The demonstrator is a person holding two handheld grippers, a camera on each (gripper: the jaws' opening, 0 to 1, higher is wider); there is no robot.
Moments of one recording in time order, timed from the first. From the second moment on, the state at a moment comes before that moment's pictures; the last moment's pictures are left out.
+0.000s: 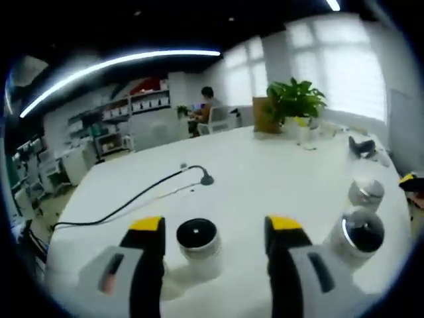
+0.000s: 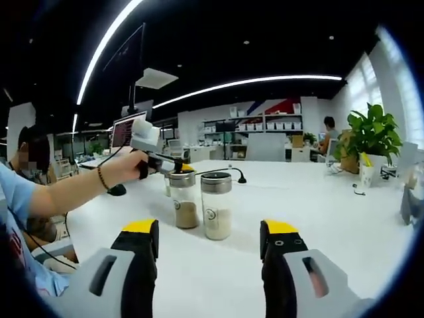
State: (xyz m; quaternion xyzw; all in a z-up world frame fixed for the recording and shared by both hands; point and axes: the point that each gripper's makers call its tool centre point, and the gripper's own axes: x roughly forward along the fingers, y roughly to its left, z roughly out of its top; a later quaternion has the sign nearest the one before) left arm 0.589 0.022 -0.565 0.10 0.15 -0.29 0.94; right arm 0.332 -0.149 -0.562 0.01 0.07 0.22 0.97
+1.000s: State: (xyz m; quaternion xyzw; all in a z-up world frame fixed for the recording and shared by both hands) left arm 0.601 0.025 -0.595 0.09 0.16 -0.24 0.95; right arm 0.333 -0.152 -0.557 0.02 0.05 0.21 0.98
